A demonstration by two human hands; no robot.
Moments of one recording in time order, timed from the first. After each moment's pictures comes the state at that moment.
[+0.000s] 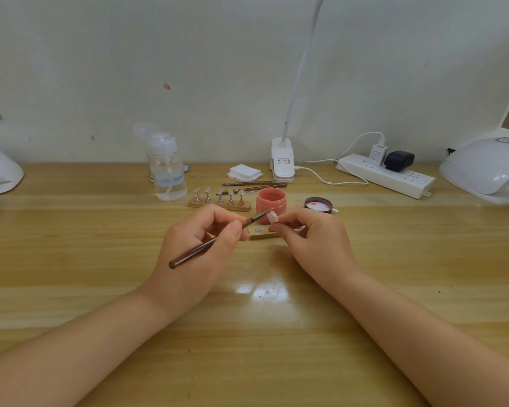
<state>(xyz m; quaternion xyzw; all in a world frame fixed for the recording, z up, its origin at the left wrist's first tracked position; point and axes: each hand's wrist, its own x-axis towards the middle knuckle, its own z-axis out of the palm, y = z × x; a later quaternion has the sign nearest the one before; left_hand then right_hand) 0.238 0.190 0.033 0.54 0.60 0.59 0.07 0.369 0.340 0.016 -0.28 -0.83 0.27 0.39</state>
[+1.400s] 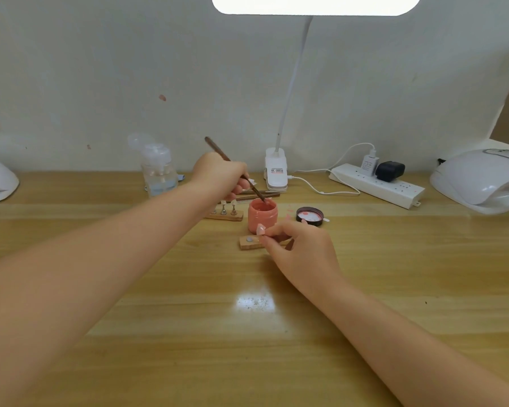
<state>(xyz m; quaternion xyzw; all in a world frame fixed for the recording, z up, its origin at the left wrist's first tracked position) 0.197 0.313 0.104 0.33 0.74 0.55 0.20 0.366 0.334 0.019 -0.31 -0.83 0.26 0.38</state>
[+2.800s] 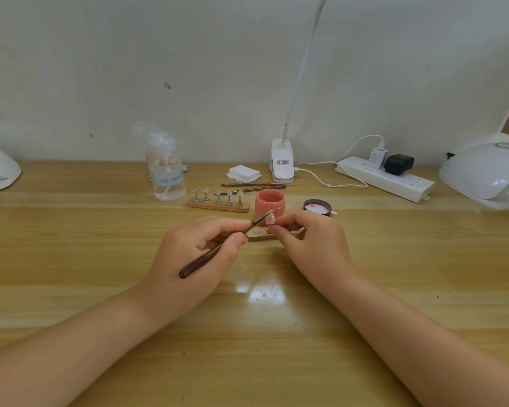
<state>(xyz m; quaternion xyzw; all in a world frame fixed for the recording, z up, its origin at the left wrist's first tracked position) 0.234 0.188 0.031 0.59 0.60 0.55 0.04 0.367 0.339 0.018 -0.30 -0.83 0.26 0.39</state>
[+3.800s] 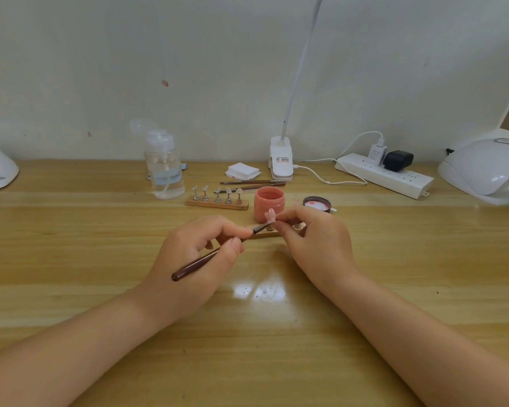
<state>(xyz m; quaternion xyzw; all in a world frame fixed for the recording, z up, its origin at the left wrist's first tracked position) 0.237 0.183 0.034 0.60 0.61 0.51 0.02 0.368 0.339 0.017 -0.32 -0.83 0.21 0.40</state>
